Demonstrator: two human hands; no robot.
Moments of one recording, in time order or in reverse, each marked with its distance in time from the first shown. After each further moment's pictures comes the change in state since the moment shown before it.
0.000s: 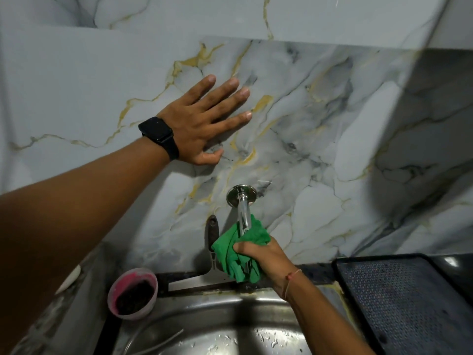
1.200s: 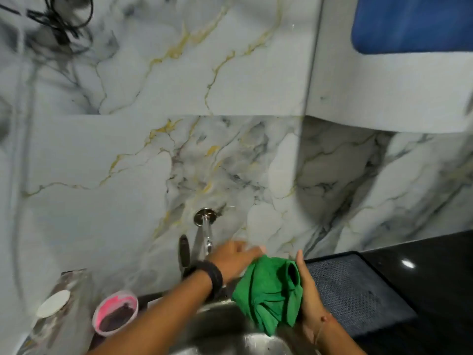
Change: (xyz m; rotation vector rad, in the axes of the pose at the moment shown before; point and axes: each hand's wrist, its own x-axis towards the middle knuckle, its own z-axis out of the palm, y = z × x) left_hand 0.054 0.208 -0.201 -1.707 -0.899 -1.125; right_hand -0.169 -0.006 -0.073 0.566 0.103 0.040
